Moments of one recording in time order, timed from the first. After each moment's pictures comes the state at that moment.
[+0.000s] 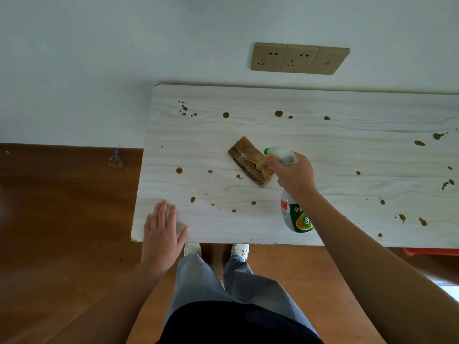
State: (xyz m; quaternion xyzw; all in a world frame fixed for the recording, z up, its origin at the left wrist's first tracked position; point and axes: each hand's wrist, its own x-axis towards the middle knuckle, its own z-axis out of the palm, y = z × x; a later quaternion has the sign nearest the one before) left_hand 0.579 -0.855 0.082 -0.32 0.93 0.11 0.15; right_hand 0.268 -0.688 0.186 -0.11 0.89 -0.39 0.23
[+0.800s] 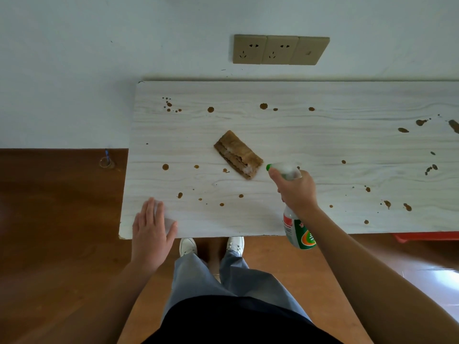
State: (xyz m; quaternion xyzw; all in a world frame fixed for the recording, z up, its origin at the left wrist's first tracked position) left_hand 0.578 -0.846 0.080 -0.33 0.93 0.11 0.12; right_hand 0.283 -0.626 0.173 -0.02 0.89 -0.37 0.26
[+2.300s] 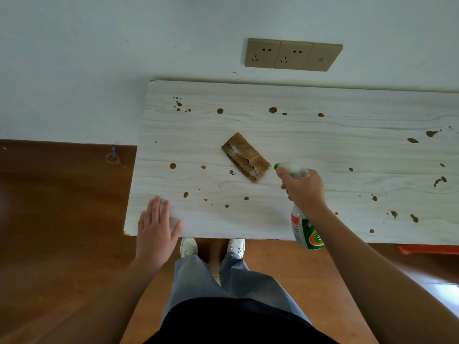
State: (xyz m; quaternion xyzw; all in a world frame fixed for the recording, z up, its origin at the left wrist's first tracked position) left_hand 0.580 -0.845 0.078 -0.34 0.92 0.12 0.12; right_hand 0.273 -0.633 0.177 -0.04 0.90 -0.36 0.25
